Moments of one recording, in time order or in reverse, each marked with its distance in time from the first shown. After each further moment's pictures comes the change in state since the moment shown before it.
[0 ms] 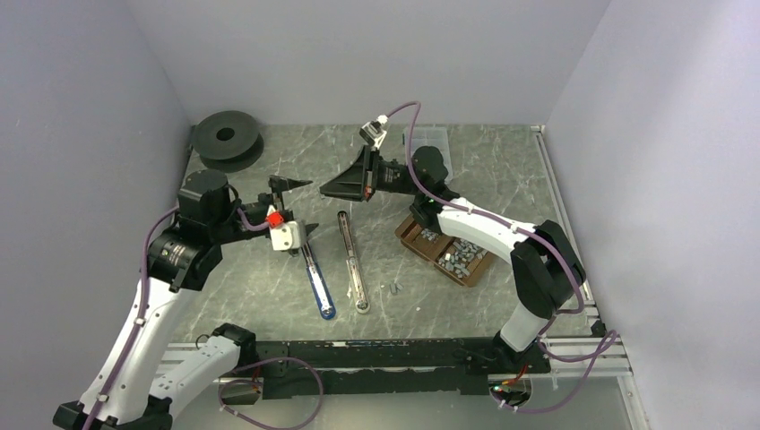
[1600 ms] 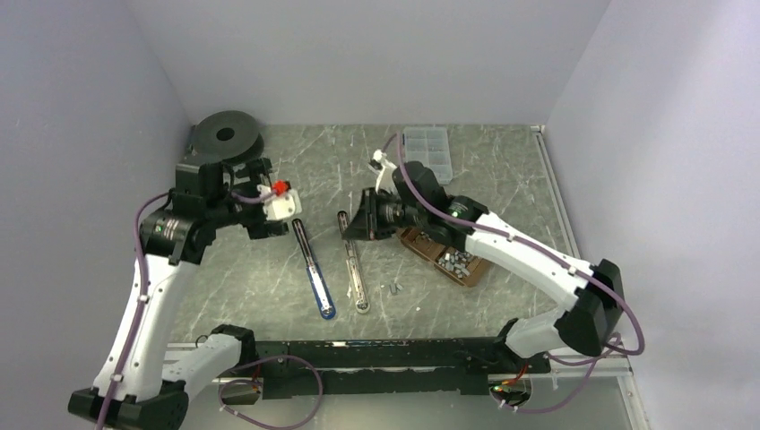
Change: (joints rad) left arm 0.165 0.160 0.175 -0.315 -0.303 0.031; right arm 0.185 -0.311 0.038 -1.187 0.543 -0.693
